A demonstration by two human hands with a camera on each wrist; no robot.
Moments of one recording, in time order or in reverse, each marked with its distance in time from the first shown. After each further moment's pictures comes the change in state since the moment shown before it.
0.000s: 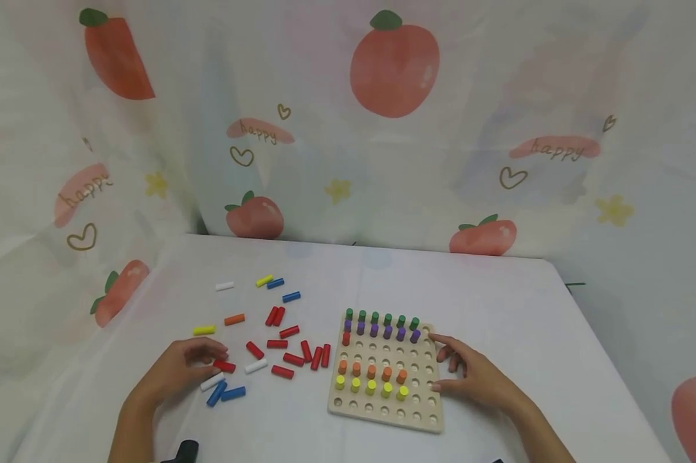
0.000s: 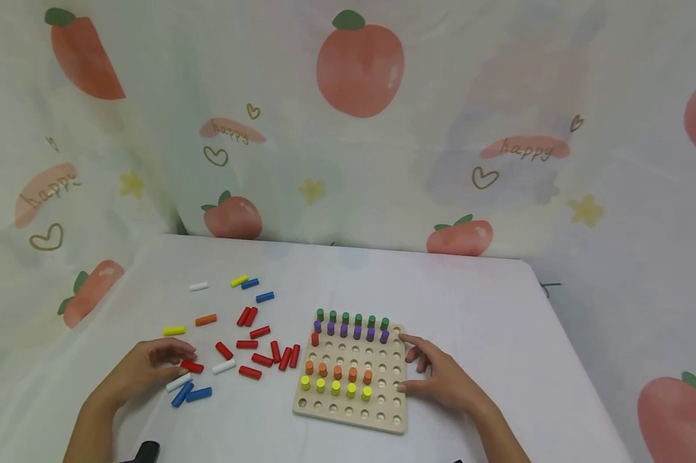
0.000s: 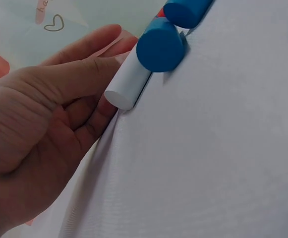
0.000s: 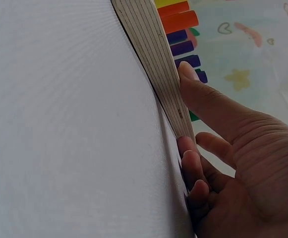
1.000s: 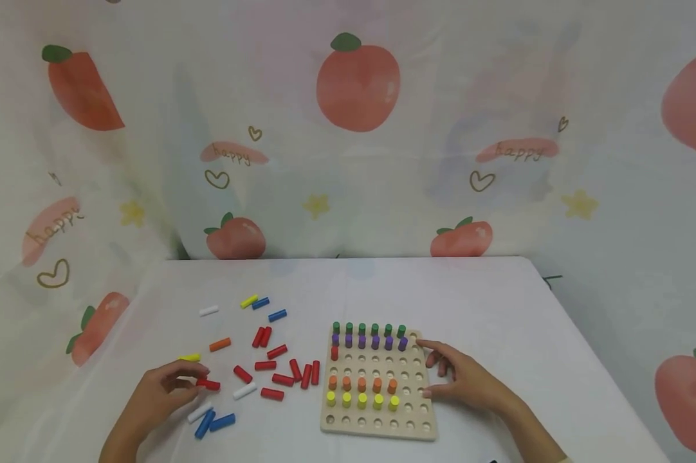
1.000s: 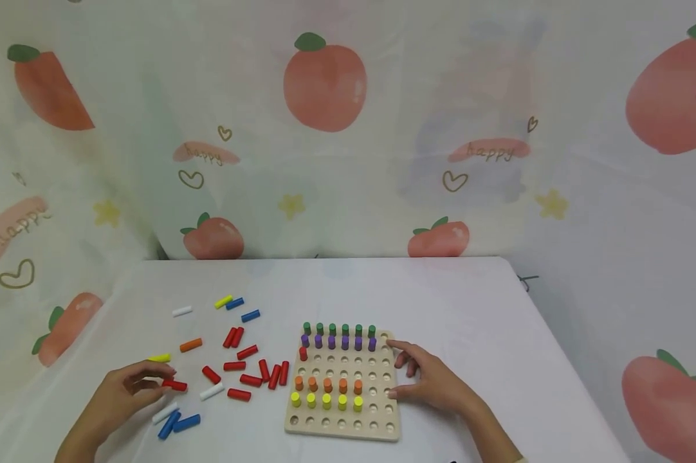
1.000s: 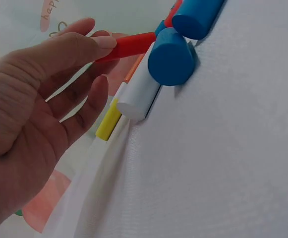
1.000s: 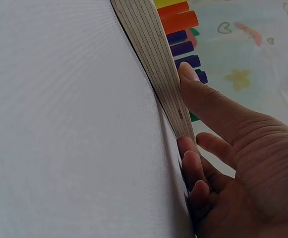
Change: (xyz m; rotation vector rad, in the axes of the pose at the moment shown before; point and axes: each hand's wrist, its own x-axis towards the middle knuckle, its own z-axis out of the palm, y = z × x) left_hand -0.006 0.010 -0.002 -0.016 0.127 -0.035; right_hand -0.003 -0.003 0.004 0.012 0.004 0.054
